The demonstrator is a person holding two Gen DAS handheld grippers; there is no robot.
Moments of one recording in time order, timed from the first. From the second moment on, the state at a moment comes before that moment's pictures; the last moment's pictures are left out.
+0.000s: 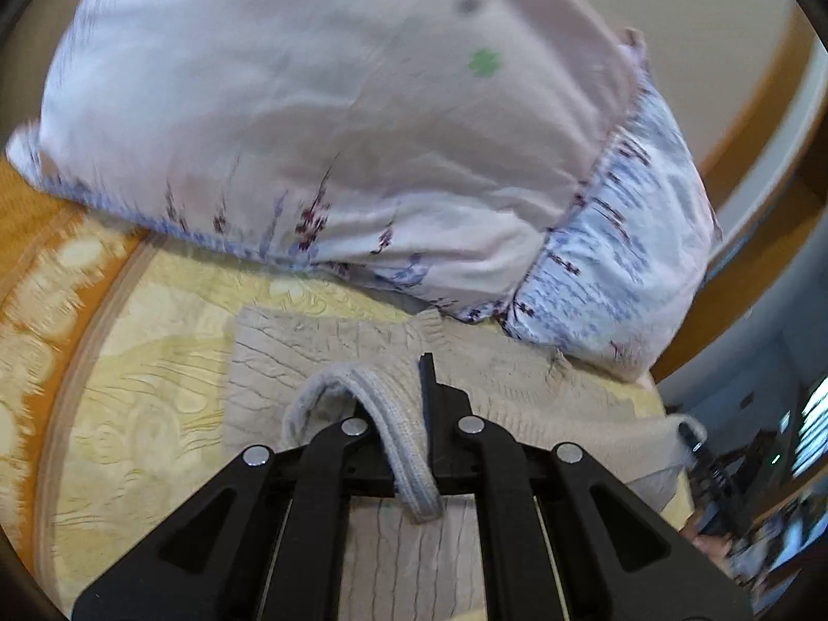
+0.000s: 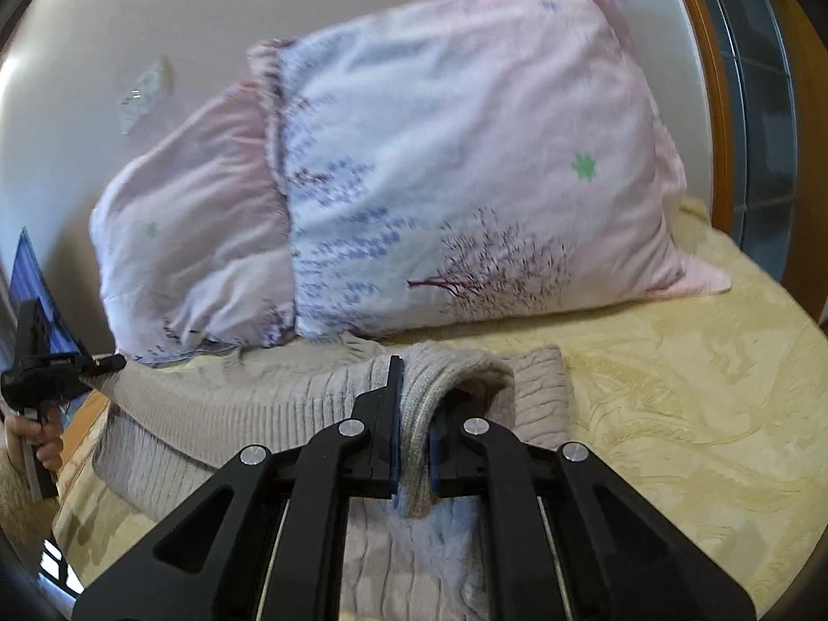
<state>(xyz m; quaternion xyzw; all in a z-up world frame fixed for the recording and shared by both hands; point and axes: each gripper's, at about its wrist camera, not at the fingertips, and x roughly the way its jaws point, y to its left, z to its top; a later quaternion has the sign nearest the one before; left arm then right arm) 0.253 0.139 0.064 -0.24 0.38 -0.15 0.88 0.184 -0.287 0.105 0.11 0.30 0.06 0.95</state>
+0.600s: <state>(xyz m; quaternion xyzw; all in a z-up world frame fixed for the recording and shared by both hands) 0.287 0.164 0.029 -0.34 0.39 -0.14 0.84 0.233 -0.308 0.094 0.18 0.34 0.01 0.92</state>
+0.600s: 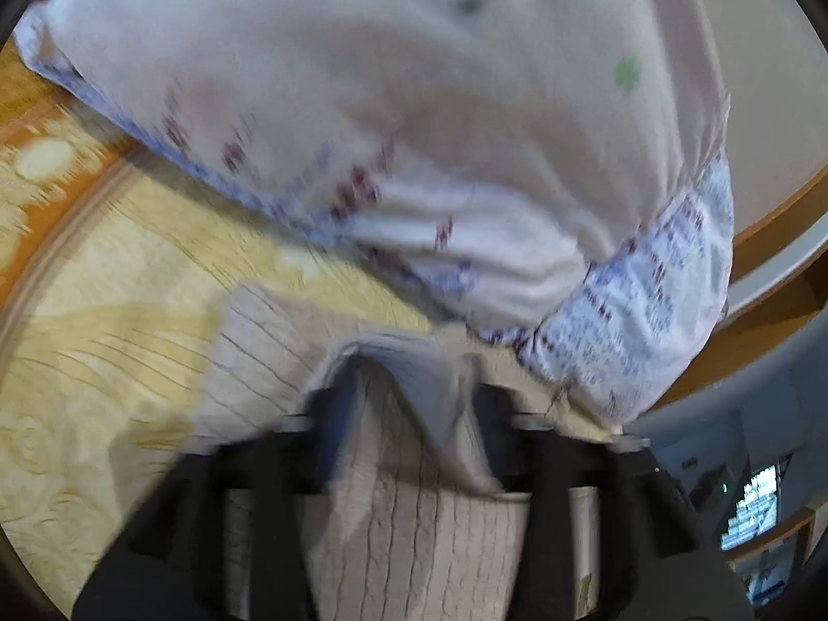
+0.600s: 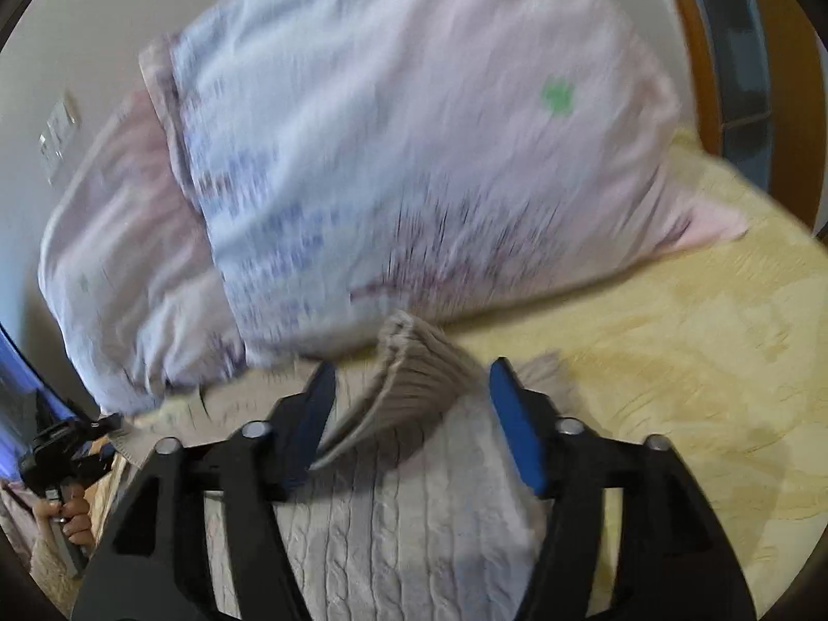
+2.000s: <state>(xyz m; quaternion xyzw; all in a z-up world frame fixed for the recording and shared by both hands) 0.206 0.161 0.009 -0.20 0.46 -0.14 0.85 0.160 -0.317 0.062 0.13 0.42 0.04 0.90</state>
